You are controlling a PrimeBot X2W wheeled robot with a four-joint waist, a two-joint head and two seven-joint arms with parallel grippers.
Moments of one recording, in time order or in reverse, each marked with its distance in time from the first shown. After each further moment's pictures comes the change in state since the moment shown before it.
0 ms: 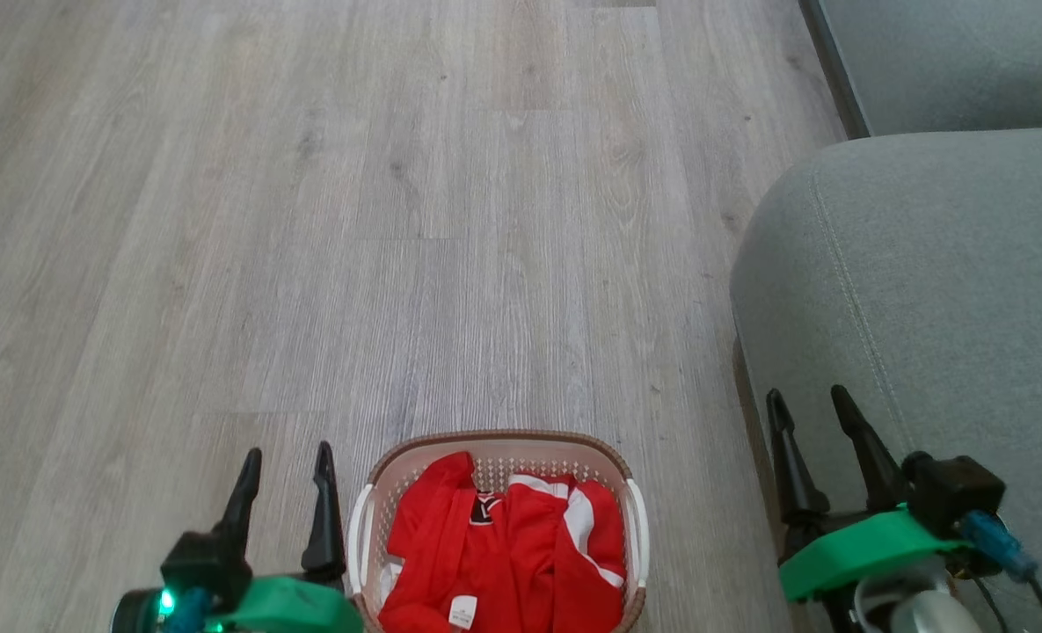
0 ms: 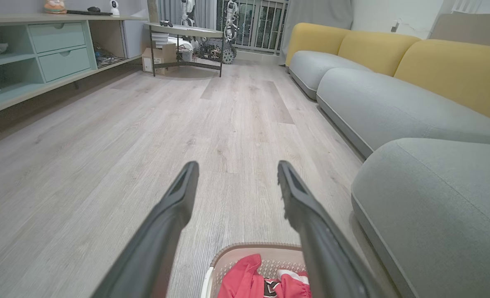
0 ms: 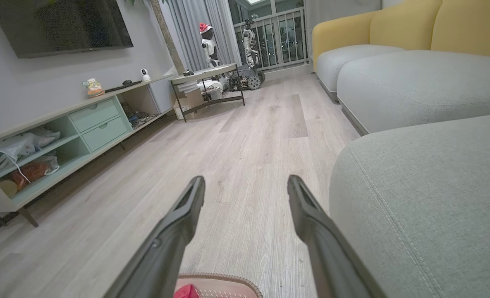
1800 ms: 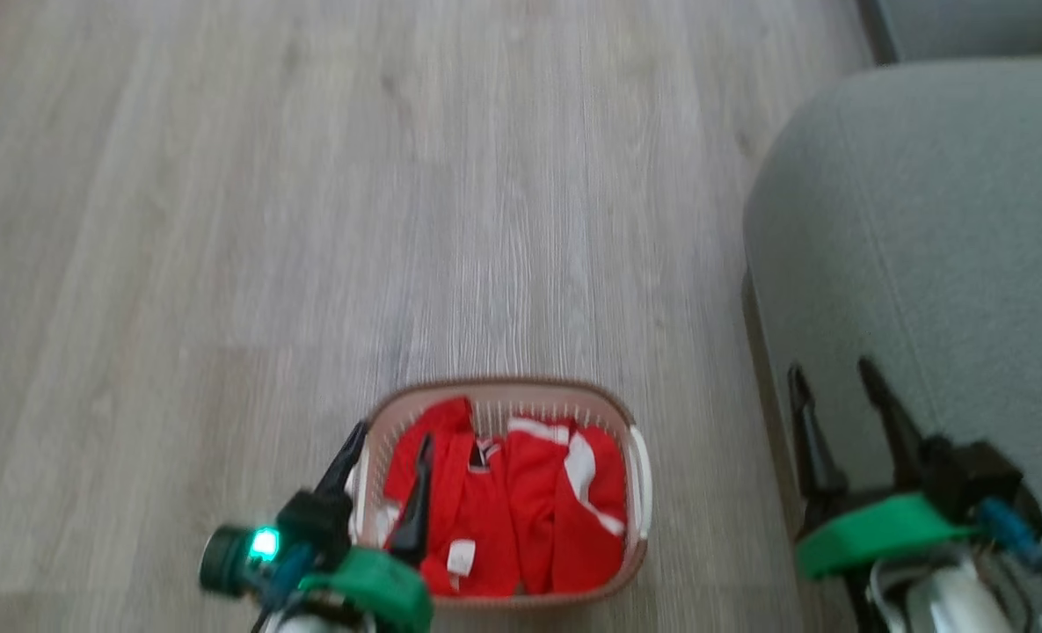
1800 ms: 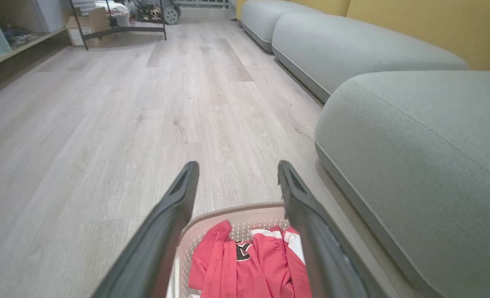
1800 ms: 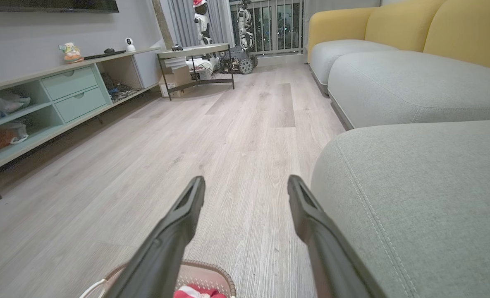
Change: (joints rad) left arm -0.123 0.005 -0.164 0.156 0.079 -0.056 -0.023; right arm -0.014 0.000 -0.044 -0.024 -0.130 0.001 -0.028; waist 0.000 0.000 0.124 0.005
